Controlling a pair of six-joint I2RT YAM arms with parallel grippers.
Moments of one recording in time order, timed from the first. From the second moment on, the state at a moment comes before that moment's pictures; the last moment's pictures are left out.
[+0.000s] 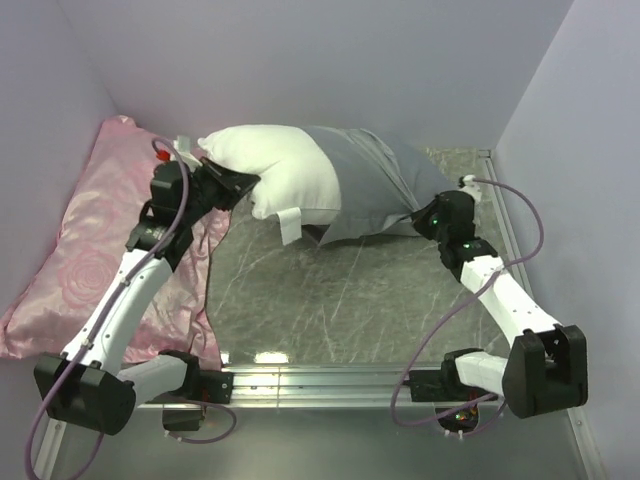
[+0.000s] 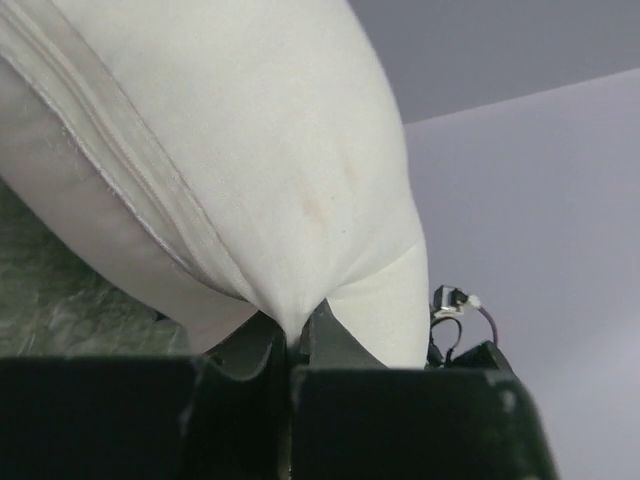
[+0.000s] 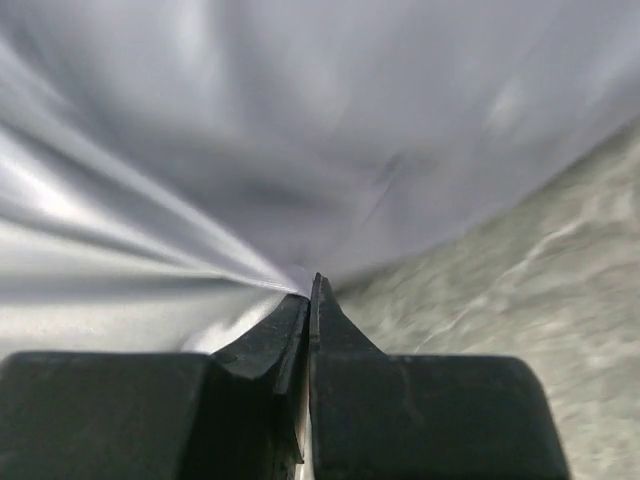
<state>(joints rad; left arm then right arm) -0.25 1.12 1.05 -0.15 0.21 -1.08 0.19 1.19 0.78 -0.08 0.12 0.70</state>
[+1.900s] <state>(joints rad) -0.30 1.29 1.20 -0.29 0.17 -0.71 0.34 1.06 1.19 -0.42 0.08 0.40</state>
